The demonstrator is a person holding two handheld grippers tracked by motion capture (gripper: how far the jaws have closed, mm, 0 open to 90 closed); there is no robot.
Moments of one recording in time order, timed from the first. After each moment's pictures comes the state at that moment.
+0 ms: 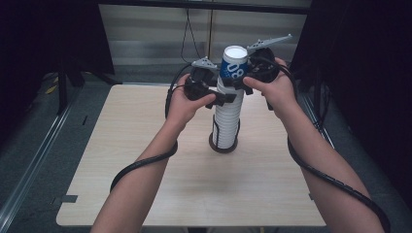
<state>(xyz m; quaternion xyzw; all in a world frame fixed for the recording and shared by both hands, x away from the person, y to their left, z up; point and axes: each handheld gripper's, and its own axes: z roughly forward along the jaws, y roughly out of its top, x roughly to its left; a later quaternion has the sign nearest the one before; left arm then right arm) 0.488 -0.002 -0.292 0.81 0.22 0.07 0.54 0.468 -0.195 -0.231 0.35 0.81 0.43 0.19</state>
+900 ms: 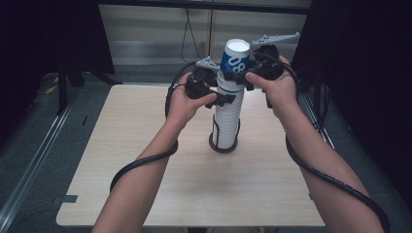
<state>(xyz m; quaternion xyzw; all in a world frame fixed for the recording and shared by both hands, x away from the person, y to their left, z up) 0.488 -0.003 -0.289 0.83 0.21 0.08 0.51 0.463 -0.199 -0.219 0.35 0.78 0.48 0.20</state>
